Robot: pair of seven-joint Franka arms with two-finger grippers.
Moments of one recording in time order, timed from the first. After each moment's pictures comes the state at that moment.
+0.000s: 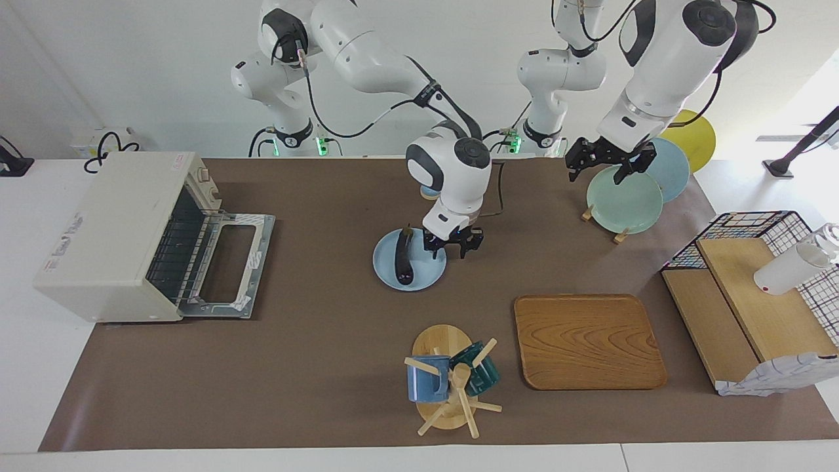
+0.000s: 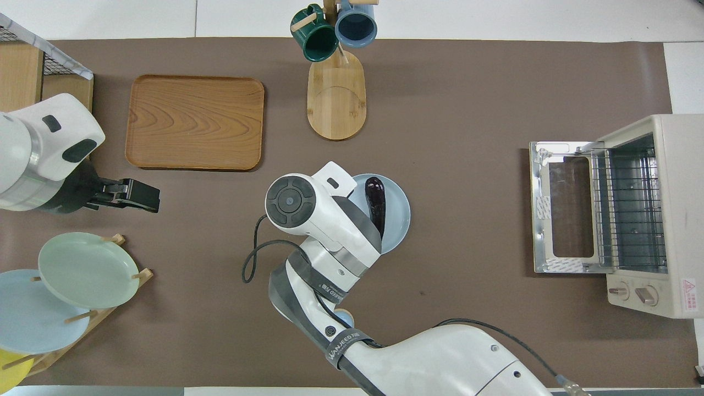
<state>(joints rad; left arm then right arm) -0.17 -0.08 -0.04 -1.74 -0.06 1.57 -0.07 0.75 0.57 -0.01 -1.58 -0.08 2.13 0.76</state>
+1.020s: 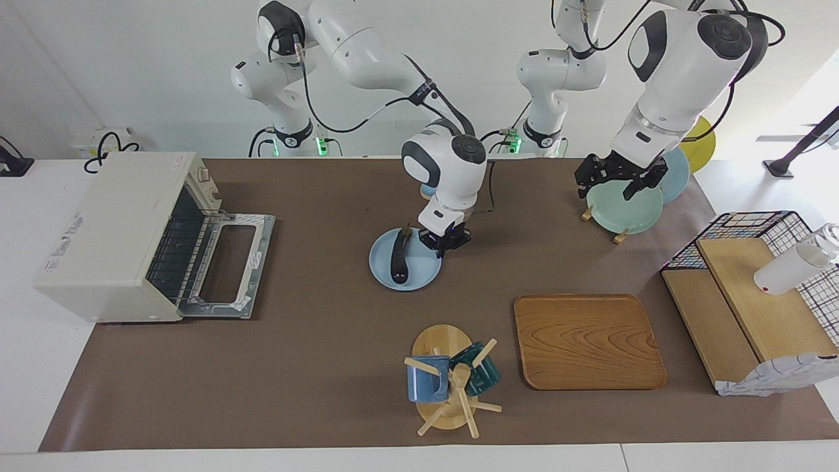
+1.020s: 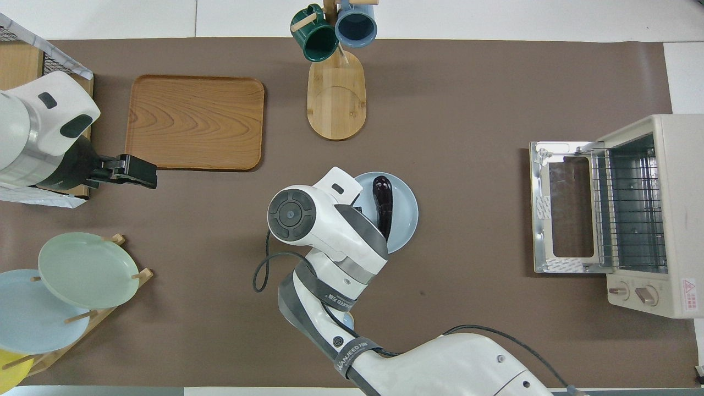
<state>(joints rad) -0.15 -0.02 -0.03 -1.72 -0.06 1.65 -0.07 0.75 0.53 -0.01 -1.63 -0.19 2.09 0.73</state>
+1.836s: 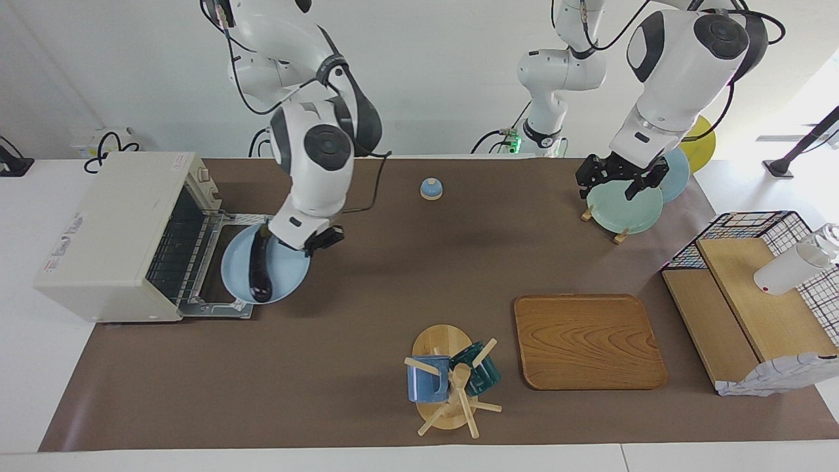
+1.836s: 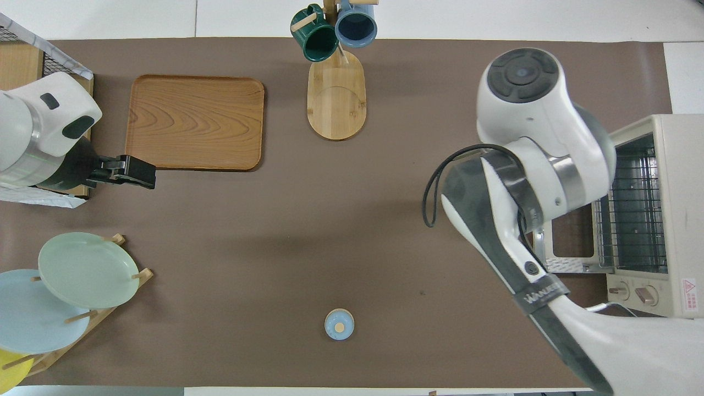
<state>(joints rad) -0.15 -0.02 -0.04 -1.72 -0.04 1.65 -0.07 0.30 0.24 -0.03 -1.69 -0.23 1.72 0.10</state>
